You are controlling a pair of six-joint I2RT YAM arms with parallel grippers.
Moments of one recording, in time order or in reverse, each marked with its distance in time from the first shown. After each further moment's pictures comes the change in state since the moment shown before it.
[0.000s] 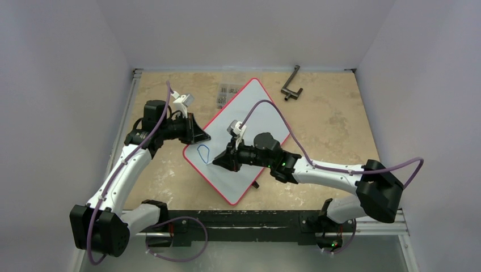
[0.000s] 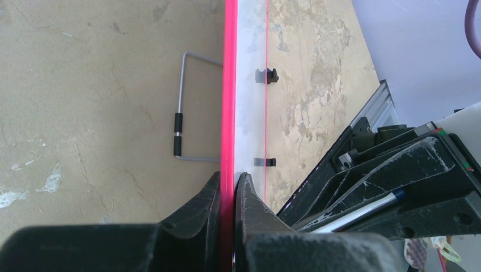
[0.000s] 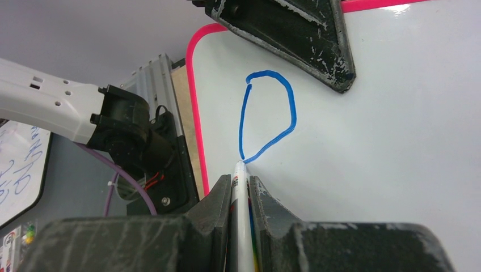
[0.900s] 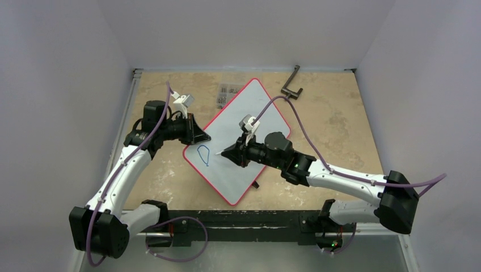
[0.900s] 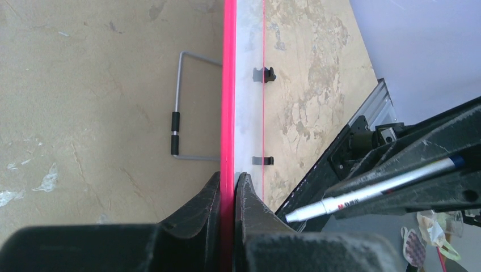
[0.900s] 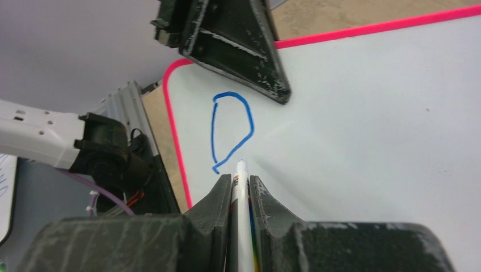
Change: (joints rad) left arm -0.002 -0.011 0.000 -0.007 0.002 -0.001; right arm 0.003 -0.167 0.002 -0.131 0.130 -0.022
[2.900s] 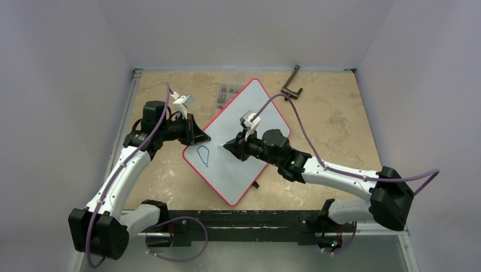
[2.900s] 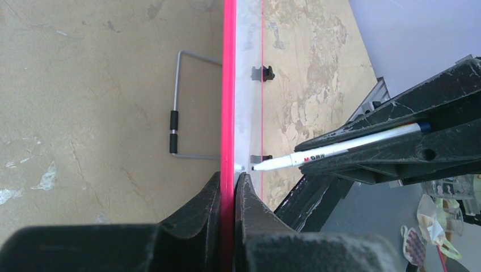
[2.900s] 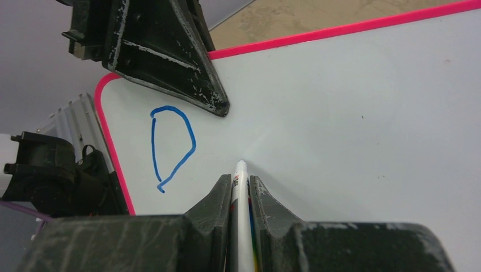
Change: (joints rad) left arm -0.003 -0.012 0.000 -0.009 0.001 0.000; right arm -0.037 0.060 0.000 0.035 0.116 -0.051
